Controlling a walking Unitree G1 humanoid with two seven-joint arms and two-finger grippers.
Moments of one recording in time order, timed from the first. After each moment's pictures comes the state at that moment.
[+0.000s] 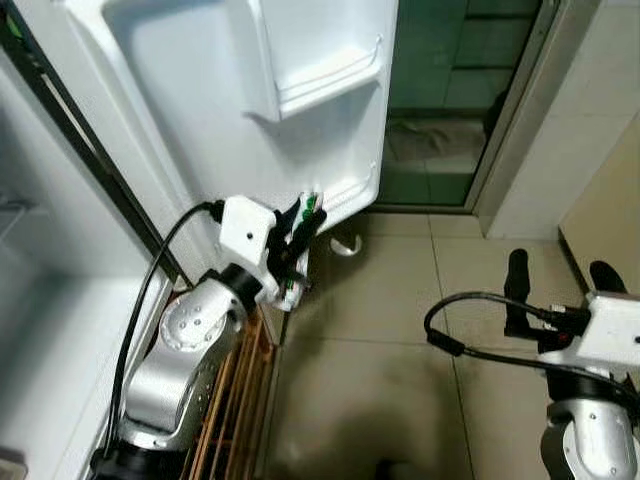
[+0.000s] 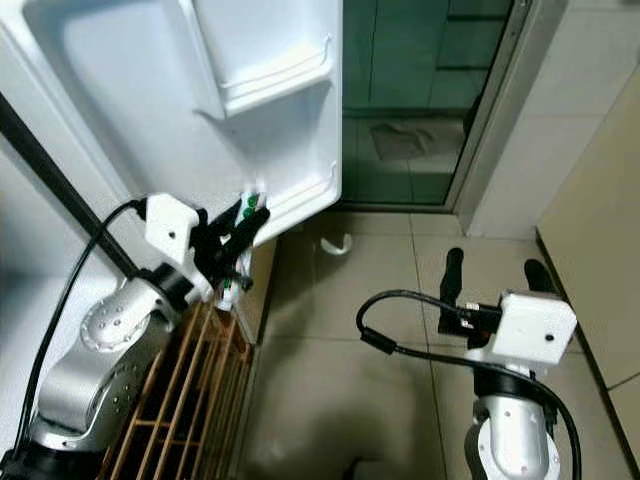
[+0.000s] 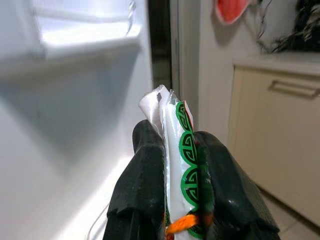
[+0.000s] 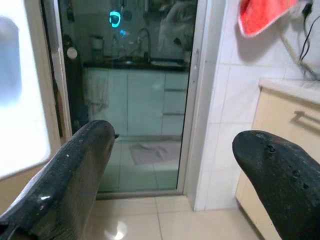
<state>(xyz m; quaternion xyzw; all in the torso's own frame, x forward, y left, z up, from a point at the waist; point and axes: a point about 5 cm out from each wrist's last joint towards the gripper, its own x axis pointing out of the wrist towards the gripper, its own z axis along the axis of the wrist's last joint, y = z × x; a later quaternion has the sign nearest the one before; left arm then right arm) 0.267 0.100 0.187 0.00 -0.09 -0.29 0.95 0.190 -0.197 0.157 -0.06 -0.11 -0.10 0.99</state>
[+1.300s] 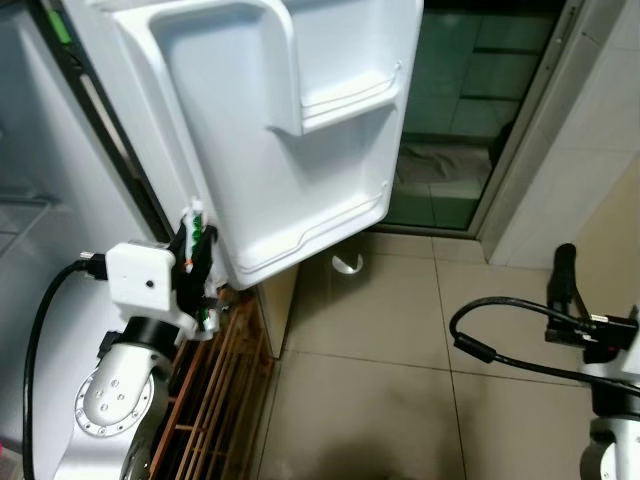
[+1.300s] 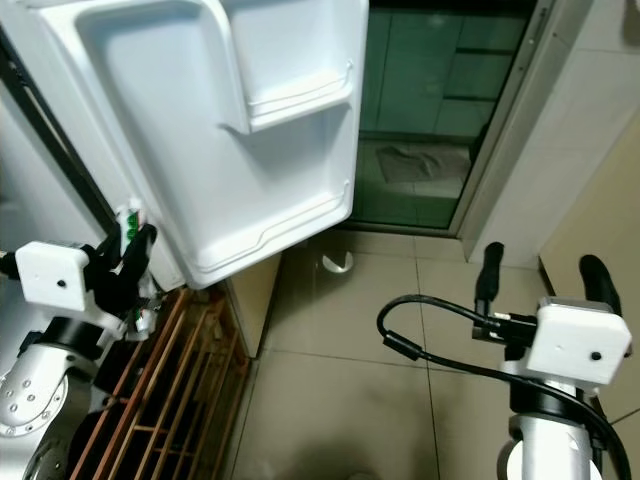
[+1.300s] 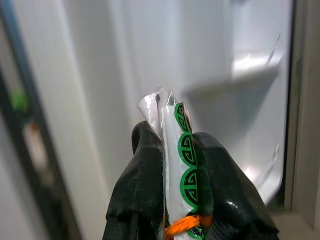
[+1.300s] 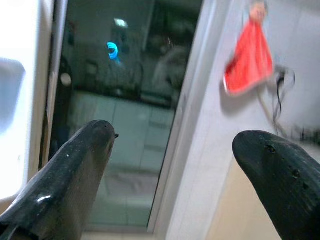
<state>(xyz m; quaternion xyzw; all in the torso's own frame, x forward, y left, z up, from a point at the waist) 0.225 0.164 0.184 0.05 -0.13 -0.08 0.99 0.175 -0.207 0.188 -0.14 -0.15 -0.14 0.97</state>
